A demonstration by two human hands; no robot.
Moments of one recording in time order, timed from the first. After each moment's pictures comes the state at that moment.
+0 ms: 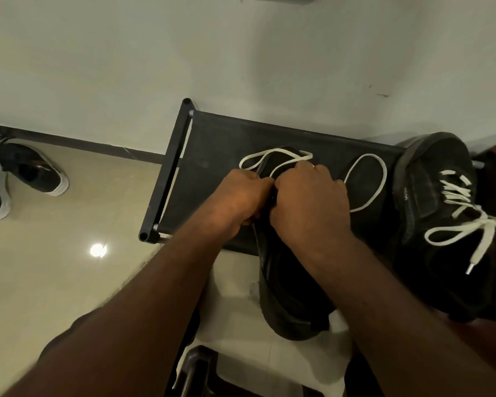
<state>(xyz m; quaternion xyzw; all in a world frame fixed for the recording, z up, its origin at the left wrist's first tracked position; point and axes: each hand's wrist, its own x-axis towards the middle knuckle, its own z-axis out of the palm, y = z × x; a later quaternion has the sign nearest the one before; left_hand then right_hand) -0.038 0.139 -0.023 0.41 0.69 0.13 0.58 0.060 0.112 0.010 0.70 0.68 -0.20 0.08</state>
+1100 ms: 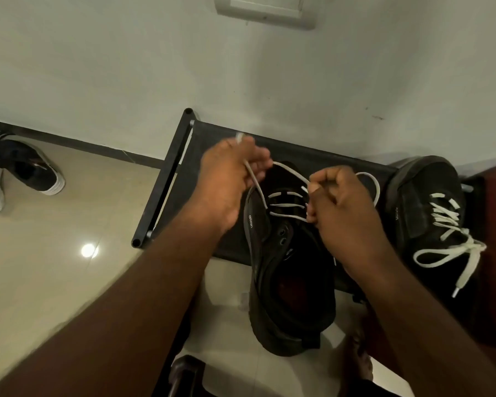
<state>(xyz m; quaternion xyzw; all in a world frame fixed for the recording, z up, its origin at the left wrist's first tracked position) -0.041 0.152 -0.006 0.26 0.58 0.47 0.62 0.116 0.108 -0.011 0.68 0.48 -0.44 -0.33</state>
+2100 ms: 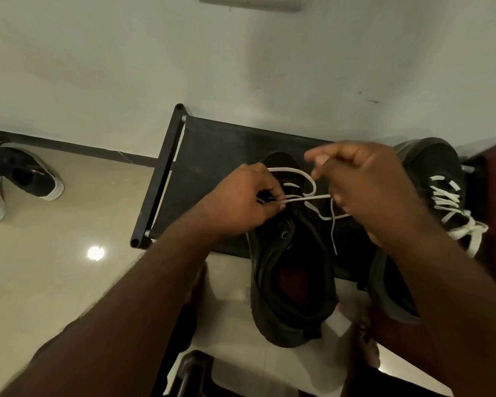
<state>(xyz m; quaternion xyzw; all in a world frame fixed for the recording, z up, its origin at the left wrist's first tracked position) -0.048 0.143 -0.026 0.76 0.50 0.11 0.41 0.141 0.126 0.007 0.64 0.53 -0.45 -0.33</state>
